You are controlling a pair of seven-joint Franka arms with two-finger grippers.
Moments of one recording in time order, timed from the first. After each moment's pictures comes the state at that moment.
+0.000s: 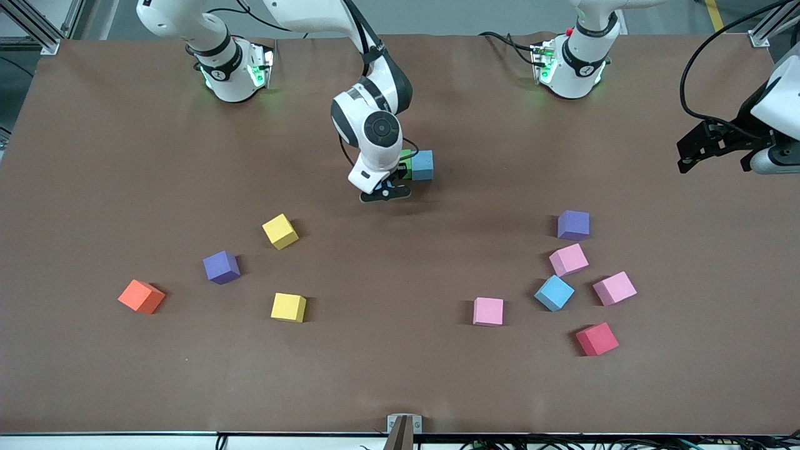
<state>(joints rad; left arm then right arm) 0.04 0.01 -0.16 -1.50 0.06 1.57 -0.10 1.26 0.60 -0.42 -1.85 0.39 2.21 0.46</state>
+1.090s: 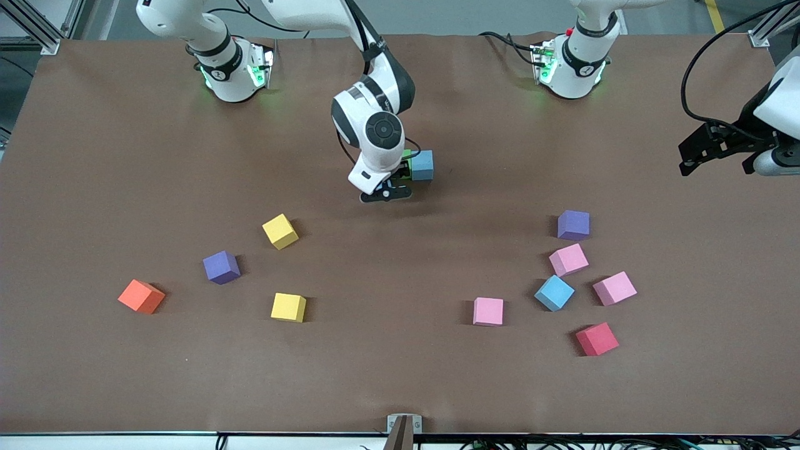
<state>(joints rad) 0.05 0.01 -0.16 -1.50 0.06 1.59 -0.10 1.25 0.60 -0.45 -1.76 0.39 2.07 0.47</state>
